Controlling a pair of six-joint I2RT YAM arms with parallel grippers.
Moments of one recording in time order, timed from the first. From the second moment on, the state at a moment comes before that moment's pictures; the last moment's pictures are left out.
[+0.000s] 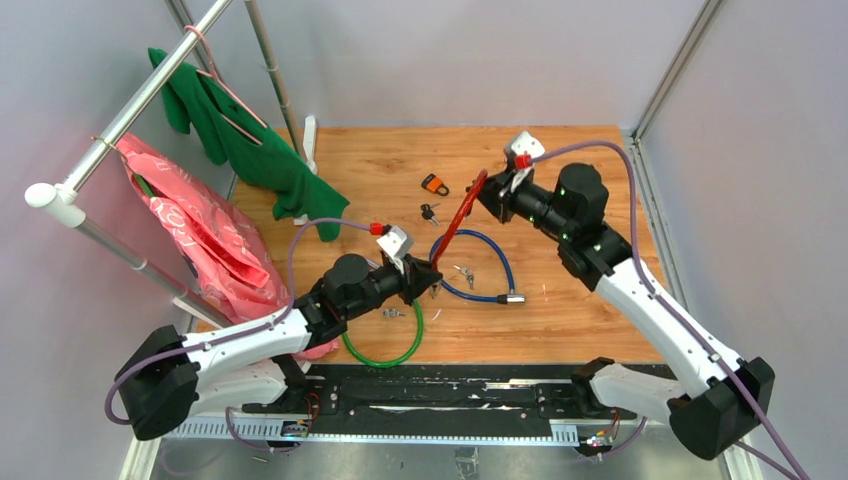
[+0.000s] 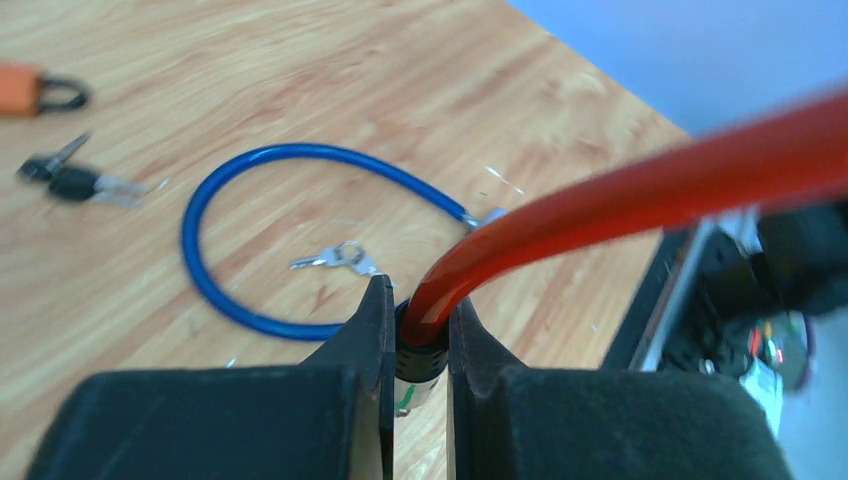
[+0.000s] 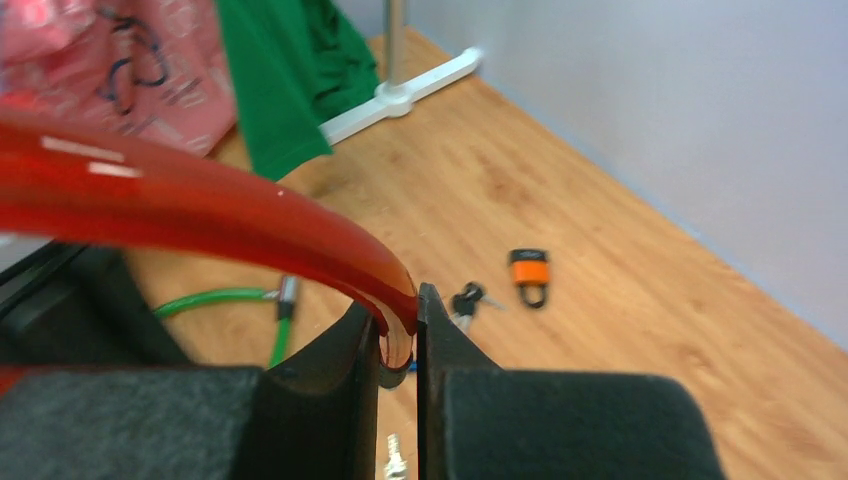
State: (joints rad) left arm -0.90 1.06 0.45 0.50 0.12 -0.23; right arm 0.52 1.11 1.08 0.00 -0.38 -0.12
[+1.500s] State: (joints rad) left arm -0.70 1.02 0.36 0.37 -0.27 -0.61; right arm 0.65 0.93 0.69 -0.25 0.21 0.27
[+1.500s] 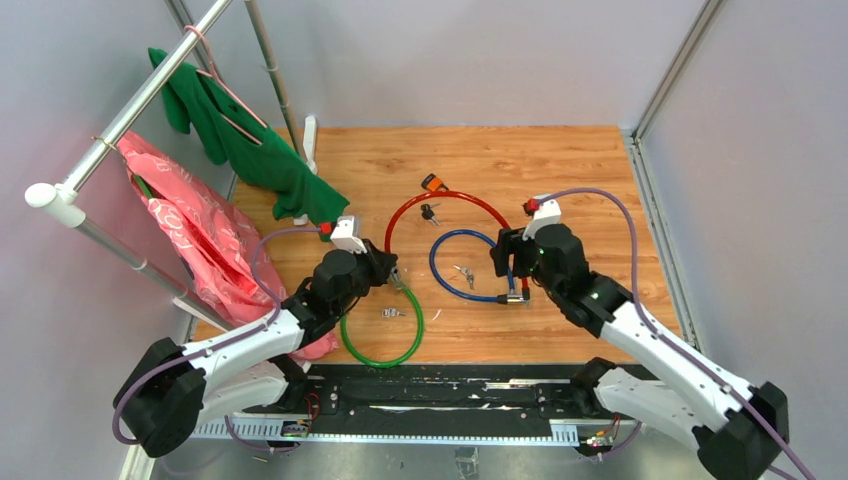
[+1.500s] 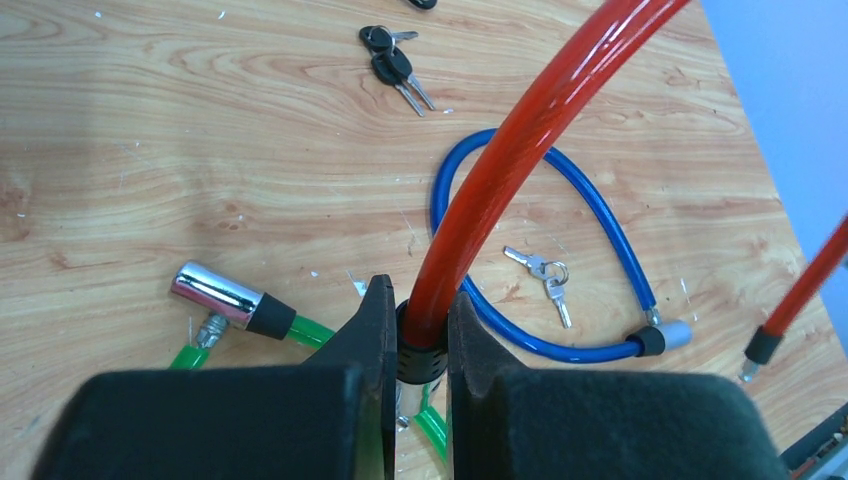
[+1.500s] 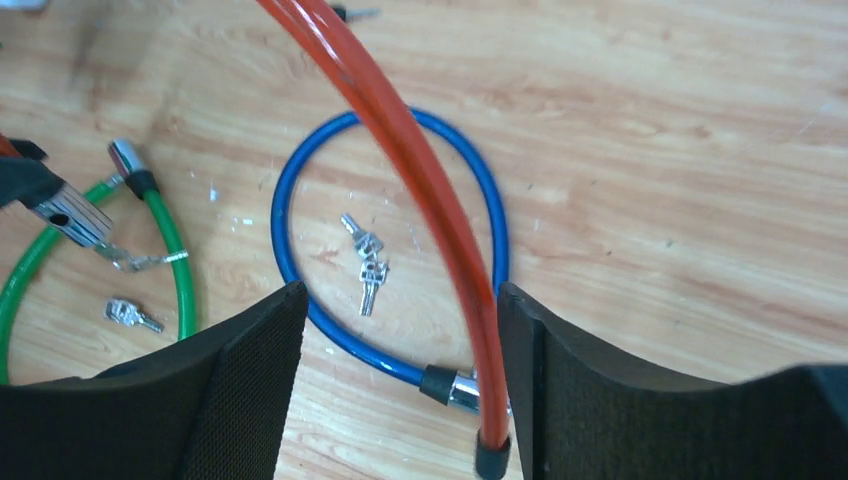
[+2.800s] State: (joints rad) left arm -0.70 1.00 0.36 0.36 -0.25 -0.57; right arm 1.03 1.35 0.68 0.34 0.06 0.10
